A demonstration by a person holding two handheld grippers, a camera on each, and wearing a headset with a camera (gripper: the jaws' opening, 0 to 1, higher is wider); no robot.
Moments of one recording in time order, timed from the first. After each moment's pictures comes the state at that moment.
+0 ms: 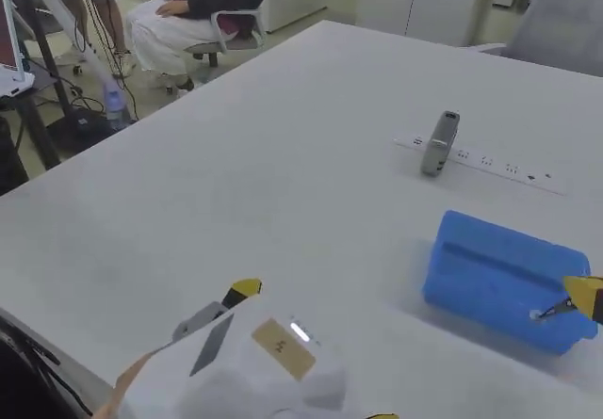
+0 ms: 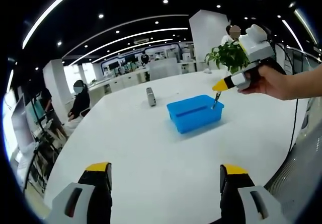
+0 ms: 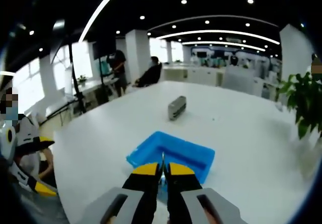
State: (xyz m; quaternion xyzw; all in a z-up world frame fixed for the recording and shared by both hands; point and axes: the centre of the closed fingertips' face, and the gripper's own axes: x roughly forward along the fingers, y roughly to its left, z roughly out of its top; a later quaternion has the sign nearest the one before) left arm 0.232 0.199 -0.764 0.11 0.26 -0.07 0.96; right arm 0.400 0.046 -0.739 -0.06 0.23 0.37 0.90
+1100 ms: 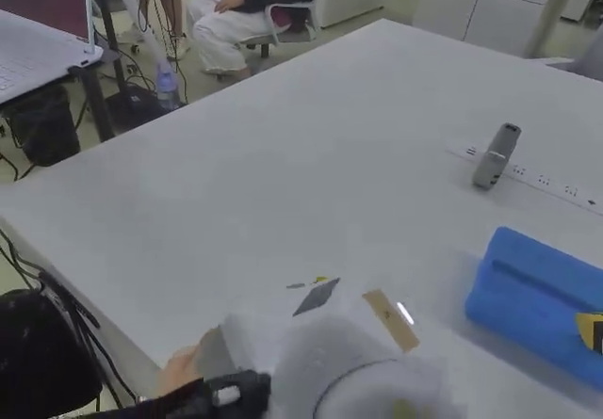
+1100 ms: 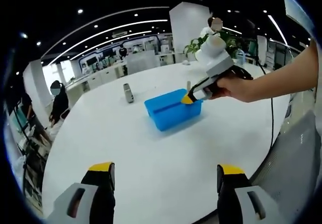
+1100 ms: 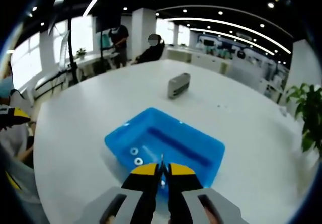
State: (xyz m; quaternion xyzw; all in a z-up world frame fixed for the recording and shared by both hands) left arm 0.239 0.173 -0.757 0.12 0.30 -0.17 0.93; right arm 0.427 0.058 -0.804 -0.15 0.29 0.36 0.87
